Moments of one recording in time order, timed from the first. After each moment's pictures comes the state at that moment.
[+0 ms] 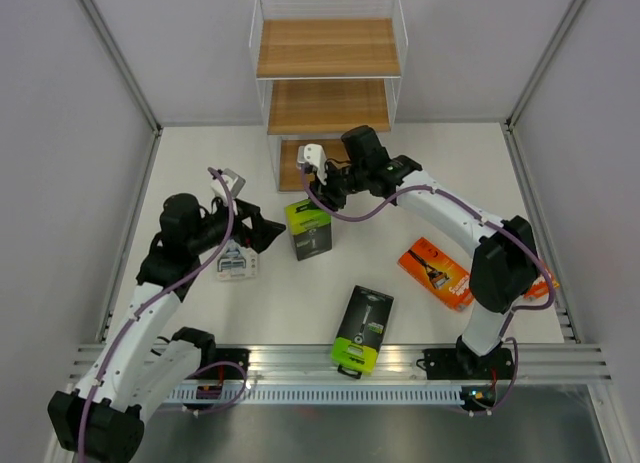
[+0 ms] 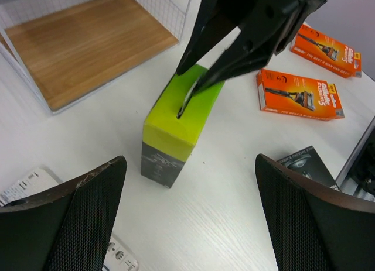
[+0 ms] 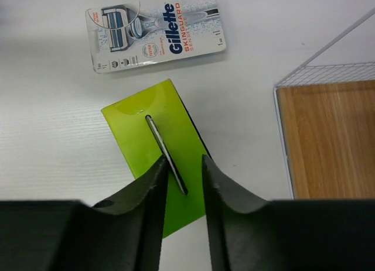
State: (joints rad) left arm -0.26 0.81 0.74 -0.18 0.55 -0.09; right arm 0.64 1.78 1.54 -0.46 -0.66 -0.56
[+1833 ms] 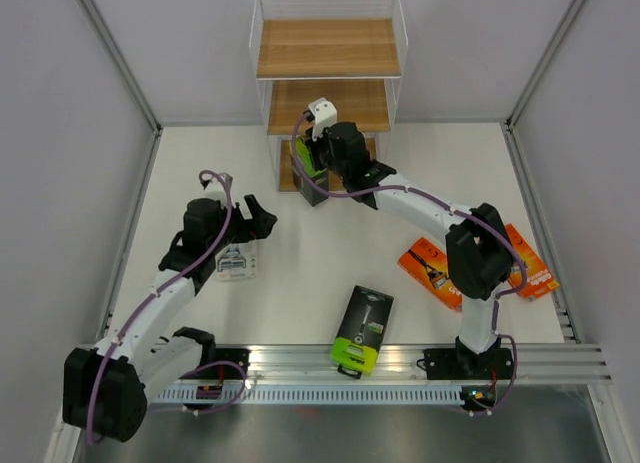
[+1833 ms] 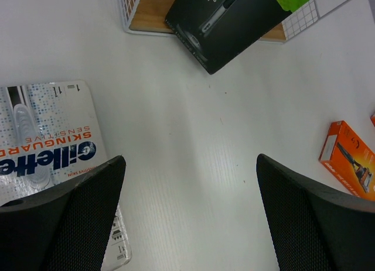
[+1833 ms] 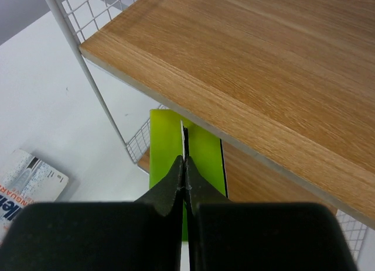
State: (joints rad) left arm -0.26 0.96 0.58 -0.05 0.14 -0.43; right arm 0.68 1.92 1.57 0.13 0.10 -0.01
